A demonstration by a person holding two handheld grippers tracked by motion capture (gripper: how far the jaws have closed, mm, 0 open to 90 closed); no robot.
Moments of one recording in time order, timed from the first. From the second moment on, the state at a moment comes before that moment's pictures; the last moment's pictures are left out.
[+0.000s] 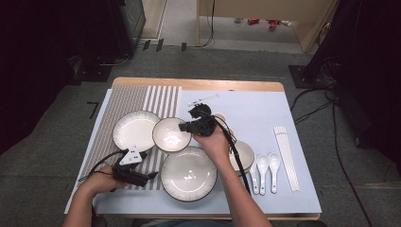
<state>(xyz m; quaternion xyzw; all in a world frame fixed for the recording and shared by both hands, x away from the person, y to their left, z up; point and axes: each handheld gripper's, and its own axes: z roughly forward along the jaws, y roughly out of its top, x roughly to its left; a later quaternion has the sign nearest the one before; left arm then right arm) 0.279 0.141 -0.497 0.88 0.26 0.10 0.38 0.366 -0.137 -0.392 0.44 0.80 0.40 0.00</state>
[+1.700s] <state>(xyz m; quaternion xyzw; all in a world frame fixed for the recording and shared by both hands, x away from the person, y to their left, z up) 0.279 0.141 -0.497 0.88 0.26 0.10 0.38 0.389 -0.107 -0.404 0.45 0.81 0.38 0.01</state>
